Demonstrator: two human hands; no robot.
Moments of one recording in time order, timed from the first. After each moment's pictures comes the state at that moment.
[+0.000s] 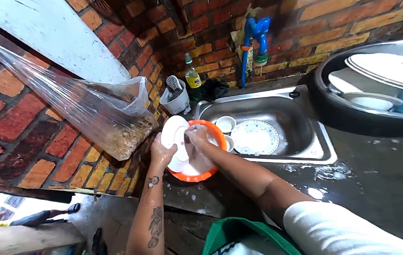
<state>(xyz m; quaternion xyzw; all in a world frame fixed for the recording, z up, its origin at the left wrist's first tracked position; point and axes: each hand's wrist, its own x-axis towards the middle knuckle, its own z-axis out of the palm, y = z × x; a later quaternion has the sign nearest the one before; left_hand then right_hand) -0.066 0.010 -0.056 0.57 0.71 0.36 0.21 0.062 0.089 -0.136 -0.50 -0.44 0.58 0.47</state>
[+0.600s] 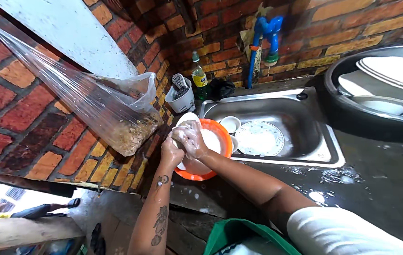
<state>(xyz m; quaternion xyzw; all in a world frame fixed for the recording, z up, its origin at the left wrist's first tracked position) -0.056 0.004 -0.058 0.62 0.68 0.33 0.20 0.044 0.060 -0.125 -0.26 -0.65 0.30 0.65</state>
